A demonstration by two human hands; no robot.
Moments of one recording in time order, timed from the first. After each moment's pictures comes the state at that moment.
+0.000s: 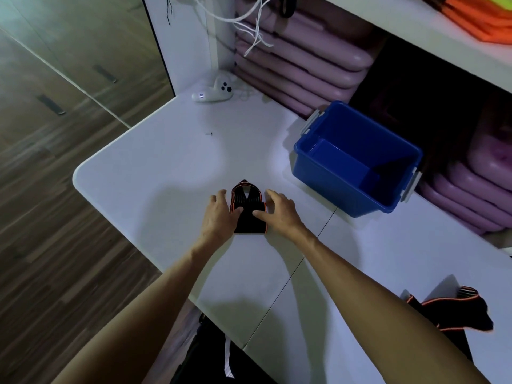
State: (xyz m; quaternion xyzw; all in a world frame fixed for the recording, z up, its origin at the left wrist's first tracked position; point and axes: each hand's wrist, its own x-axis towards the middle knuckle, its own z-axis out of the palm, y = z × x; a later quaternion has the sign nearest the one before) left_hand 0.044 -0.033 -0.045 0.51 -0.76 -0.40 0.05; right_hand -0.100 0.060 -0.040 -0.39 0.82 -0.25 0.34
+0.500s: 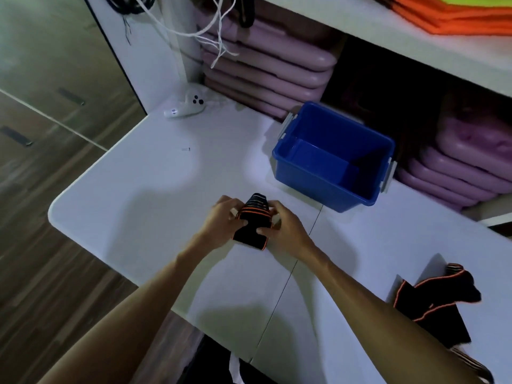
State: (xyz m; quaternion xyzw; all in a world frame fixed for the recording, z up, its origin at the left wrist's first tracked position) left_hand 0.021 -0.050 -0.028 0.30 -0.83 -0.47 0.04; right_hand -0.106 0.101 -0.027 -0.34 0.79 -0.37 0.36
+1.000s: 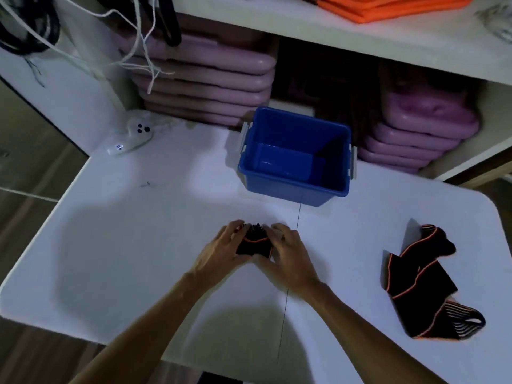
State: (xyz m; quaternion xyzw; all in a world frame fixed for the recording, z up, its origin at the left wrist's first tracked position) left_hand 0.005 -0.050 -0.057 0.03 -0.96 -0.28 0.00; right_hand -0.075 0.139 -0.054 -0.34 0.90 -0.25 0.13
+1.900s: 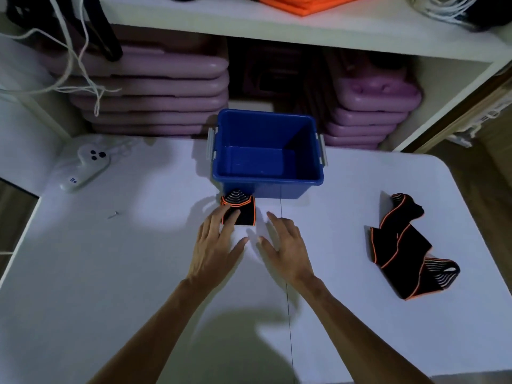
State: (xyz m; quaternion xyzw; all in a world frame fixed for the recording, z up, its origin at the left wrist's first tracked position) left_hand -0.025 -0.054 -0.036 0.00 -0.95 -0.27 0.12; right_hand -0.069 0.130 -0.037 -0.14 0.94 -0.31 0.08
